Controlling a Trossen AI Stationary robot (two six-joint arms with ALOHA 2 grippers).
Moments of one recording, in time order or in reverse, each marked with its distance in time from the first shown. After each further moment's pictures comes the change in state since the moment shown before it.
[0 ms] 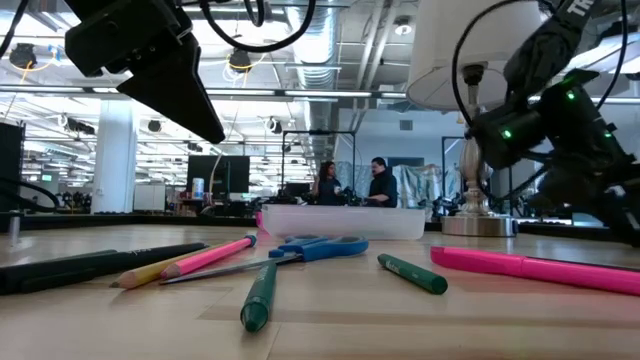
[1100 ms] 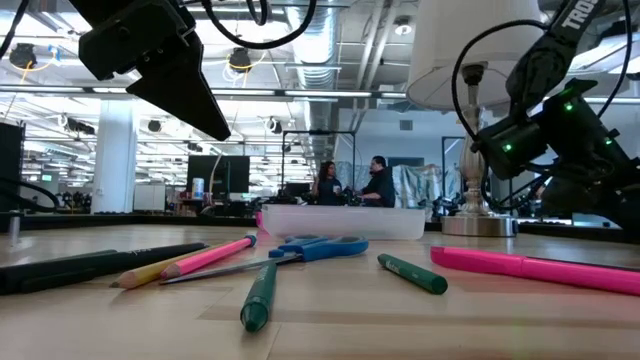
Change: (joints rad) left arm 0.003 0.000 0.000 0.000 -0.038 0.006; right arm -0.127 0.001 -0.054 -0.011 0.001 0.002
